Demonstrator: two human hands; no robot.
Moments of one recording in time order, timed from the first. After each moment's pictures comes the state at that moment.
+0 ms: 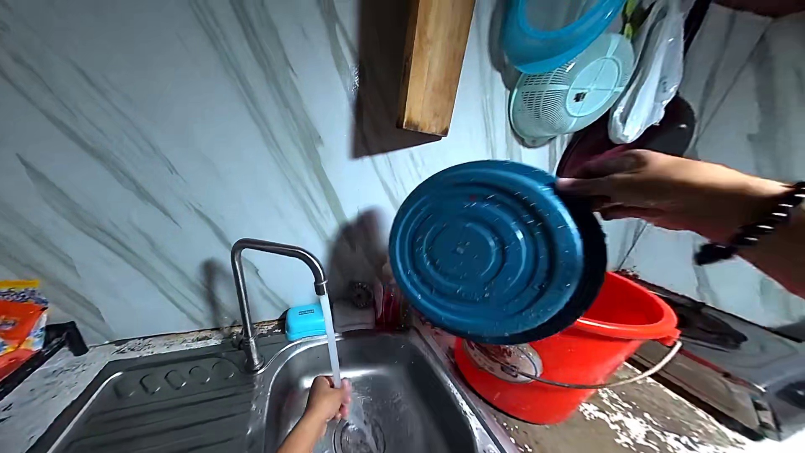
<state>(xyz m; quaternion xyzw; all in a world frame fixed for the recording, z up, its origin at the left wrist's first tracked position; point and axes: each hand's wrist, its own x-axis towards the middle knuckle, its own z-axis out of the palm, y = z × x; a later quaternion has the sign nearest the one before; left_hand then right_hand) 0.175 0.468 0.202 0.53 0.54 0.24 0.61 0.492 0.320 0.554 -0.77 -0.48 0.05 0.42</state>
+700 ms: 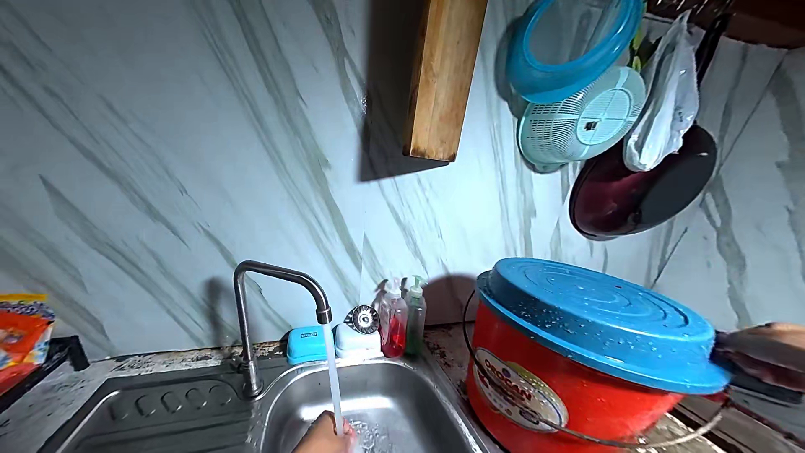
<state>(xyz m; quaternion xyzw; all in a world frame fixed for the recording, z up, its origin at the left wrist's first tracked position) 0.160 0.483 0.184 0.68 0.47 0.08 0.56 0.586 0.259 0.456 -0.94 -0.19 0.05 0.27</state>
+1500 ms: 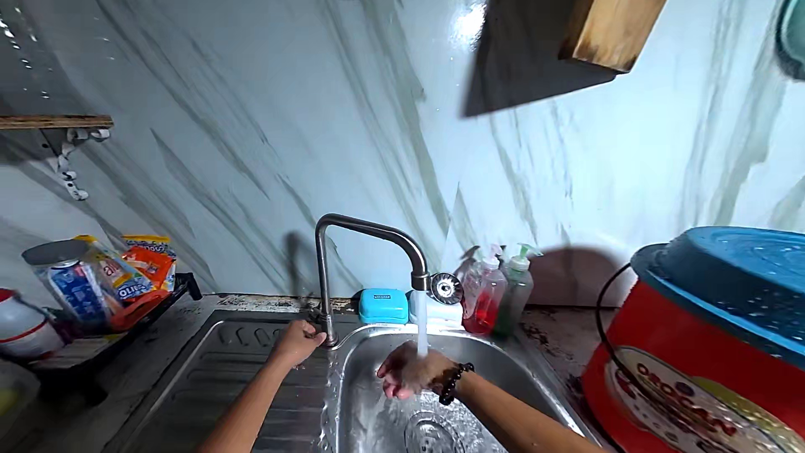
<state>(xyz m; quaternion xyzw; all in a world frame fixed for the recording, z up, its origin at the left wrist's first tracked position) 0.008 0.543 0.257 0.63 0.67 0.17 0.37 0.258 0.493 0.255 -0.55 -0.61 0.56 0.10</state>
